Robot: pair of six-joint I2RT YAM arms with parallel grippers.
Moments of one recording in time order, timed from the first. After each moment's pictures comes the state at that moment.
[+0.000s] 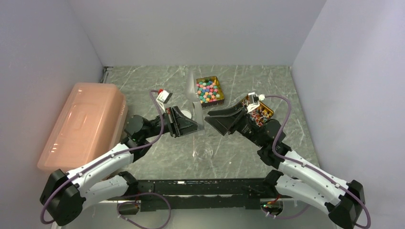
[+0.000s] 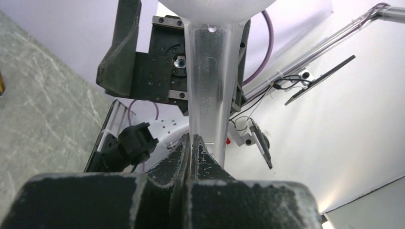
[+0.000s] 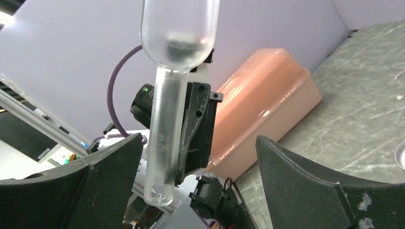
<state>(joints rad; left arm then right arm) -0.70 0.98 0.59 0.79 0.68 -1.23 0.80 0.78 0.58 0.54 -0.21 0.92</state>
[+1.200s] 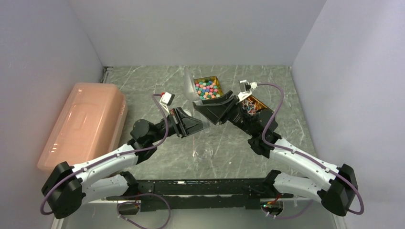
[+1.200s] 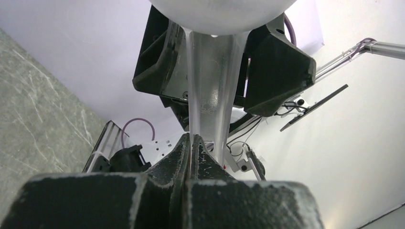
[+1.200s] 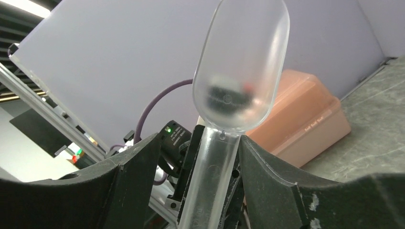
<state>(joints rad) -0.82 1.03 0.56 0.90 0.45 -1.25 0.83 1.00 0.74 0.72 -0.25 0.92</state>
